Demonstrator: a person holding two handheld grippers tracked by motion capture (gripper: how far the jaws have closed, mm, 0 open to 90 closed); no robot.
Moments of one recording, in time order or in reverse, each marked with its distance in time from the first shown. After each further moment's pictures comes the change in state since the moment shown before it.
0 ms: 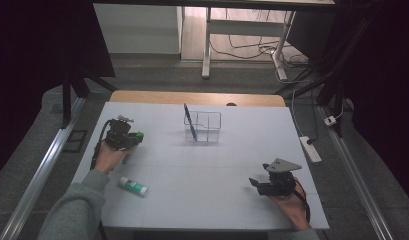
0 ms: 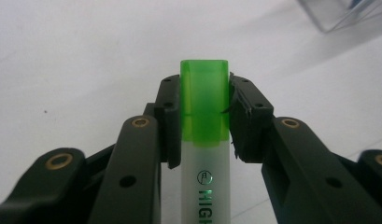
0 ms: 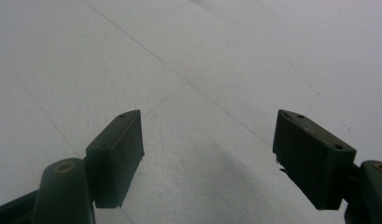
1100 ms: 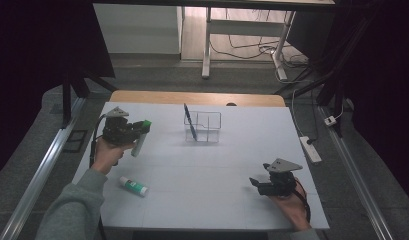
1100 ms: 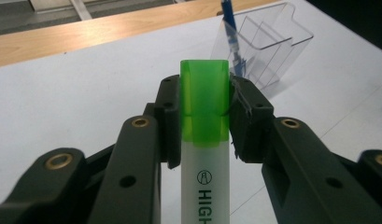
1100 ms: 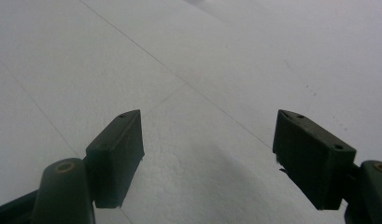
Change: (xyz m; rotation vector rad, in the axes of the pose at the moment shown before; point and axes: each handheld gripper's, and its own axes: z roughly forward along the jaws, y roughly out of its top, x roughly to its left) left arm -0.017 0.012 -0.040 -0.274 -0.206 0.054; right arm 0.000 0.000 -0.001 -0.010 -0.005 0.005
